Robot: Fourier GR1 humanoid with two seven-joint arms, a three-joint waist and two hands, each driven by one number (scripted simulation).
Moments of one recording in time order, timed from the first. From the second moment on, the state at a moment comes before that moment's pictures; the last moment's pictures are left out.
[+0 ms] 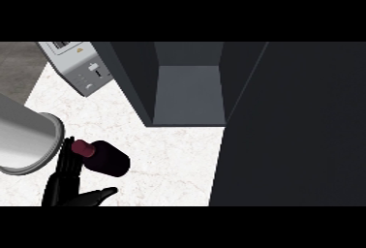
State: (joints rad) left arm 0.18 0.03 0.13 -1.38 0.19 -0.03 -0.34; right arm -0.63 -0.26 0.02 -2.49 -0.07 -0.17 1.04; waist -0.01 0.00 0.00
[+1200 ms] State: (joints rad) left arm -0.10 0.06 0.22 -0.81 0.25 -0.19 -0.63; right arm -0.65 -0.27 0.03 -2.49 -0.07 -0.19 1.05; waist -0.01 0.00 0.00
